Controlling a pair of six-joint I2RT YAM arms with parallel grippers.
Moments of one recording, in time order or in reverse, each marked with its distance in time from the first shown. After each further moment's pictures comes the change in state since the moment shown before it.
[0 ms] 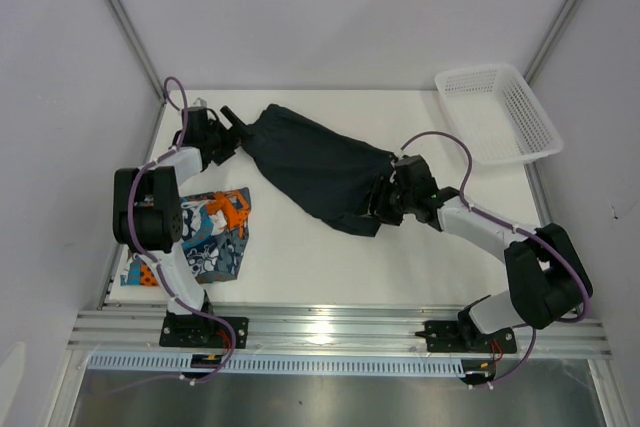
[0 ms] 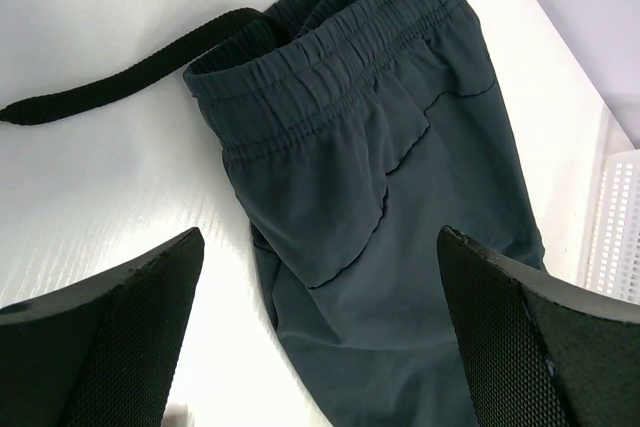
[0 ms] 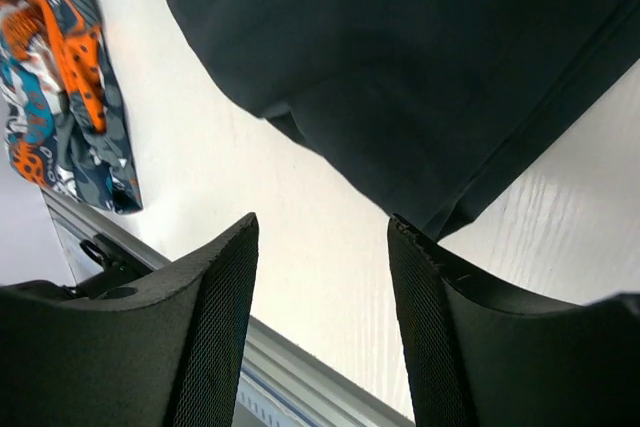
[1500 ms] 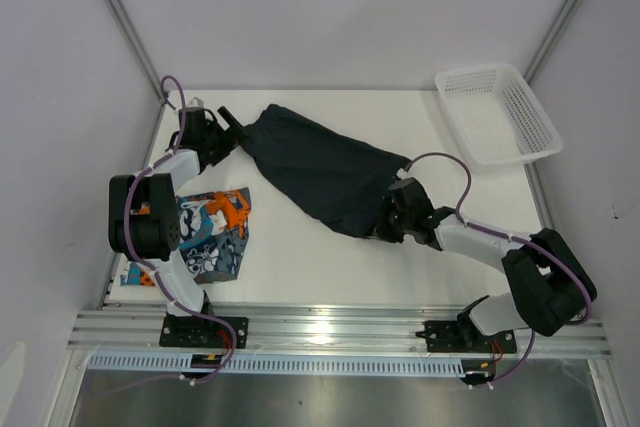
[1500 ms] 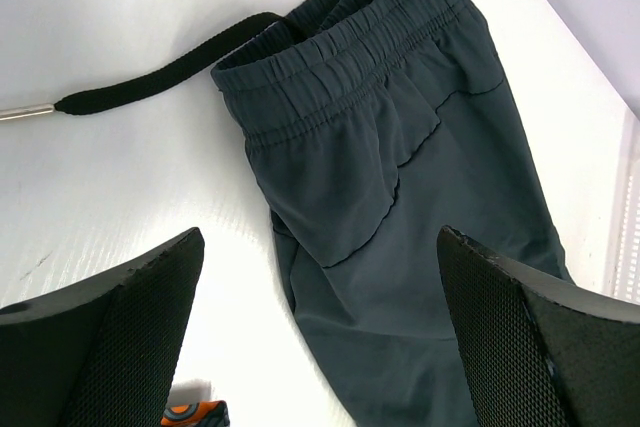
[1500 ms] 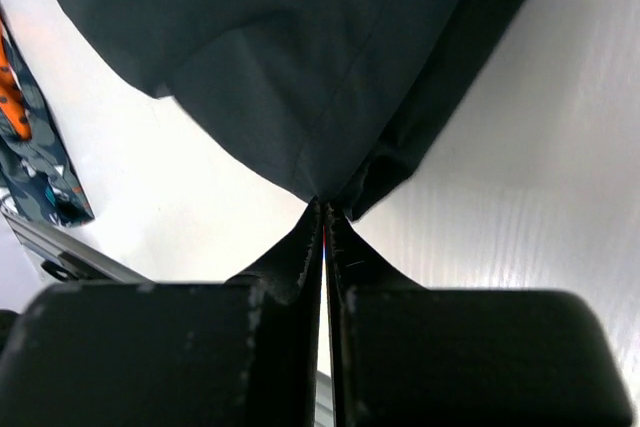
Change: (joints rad) left arm 0.000 -0.071 -0.035 -0.026 -0.055 0.048; right arm 0.097 -0.006 -0.143 0.080 0.152 0.127
